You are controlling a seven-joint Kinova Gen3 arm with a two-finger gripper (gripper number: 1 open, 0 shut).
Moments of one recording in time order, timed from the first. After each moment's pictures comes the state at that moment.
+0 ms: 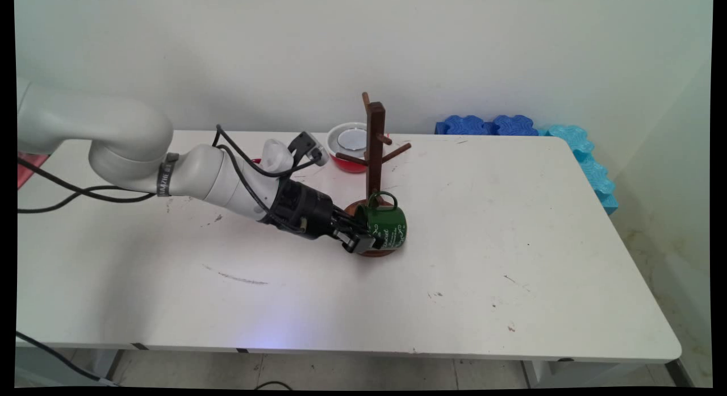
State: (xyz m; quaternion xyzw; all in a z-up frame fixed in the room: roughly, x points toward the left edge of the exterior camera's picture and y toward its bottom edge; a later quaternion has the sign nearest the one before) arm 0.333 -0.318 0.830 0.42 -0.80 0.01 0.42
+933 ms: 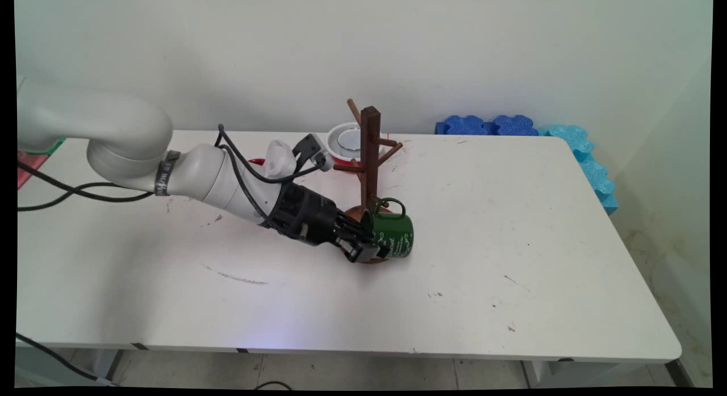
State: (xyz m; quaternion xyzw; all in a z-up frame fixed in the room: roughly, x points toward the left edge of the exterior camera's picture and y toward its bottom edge) arm 0.322 -0.311 0.839 0.39 -0.82 0.01 0.42
